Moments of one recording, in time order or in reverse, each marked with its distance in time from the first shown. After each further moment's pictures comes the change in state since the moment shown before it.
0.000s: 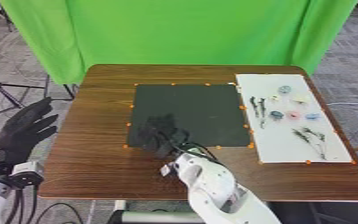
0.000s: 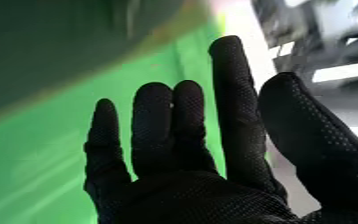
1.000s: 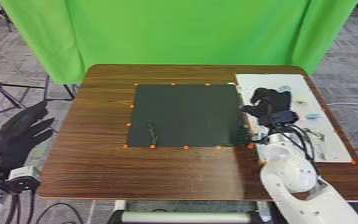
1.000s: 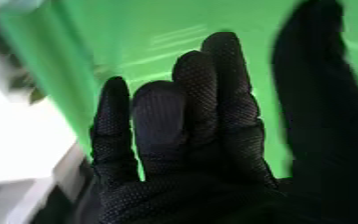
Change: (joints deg) left arm 1.8 -1.6 -1.1 -0.5 0.7 0.0 0.7; right arm -7.8 17.8 24.6 -2.7 -5.0 14.5 17.2
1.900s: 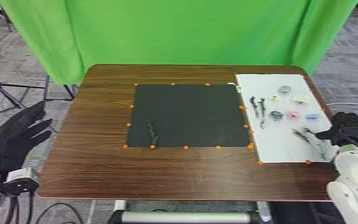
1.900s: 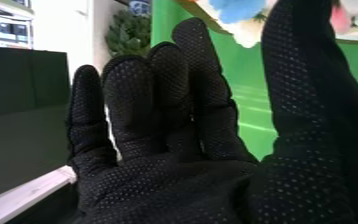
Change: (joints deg) left arm 0.8 -1.0 -0.5 -0.6 0.1 0.1 0.3; right arm -15.9 9.5 22.2 -5.2 3.4 -23.3 10.9
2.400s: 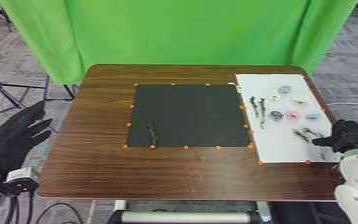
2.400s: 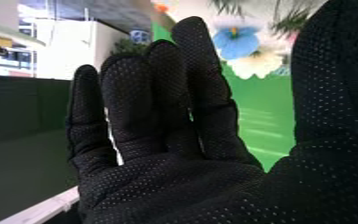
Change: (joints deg) left arm -0.1 0.0 0.0 0.0 0.0 0.0 0.0; right arm -3.2 -0.1 2.9 -2.1 3.9 -5.8 -1.4
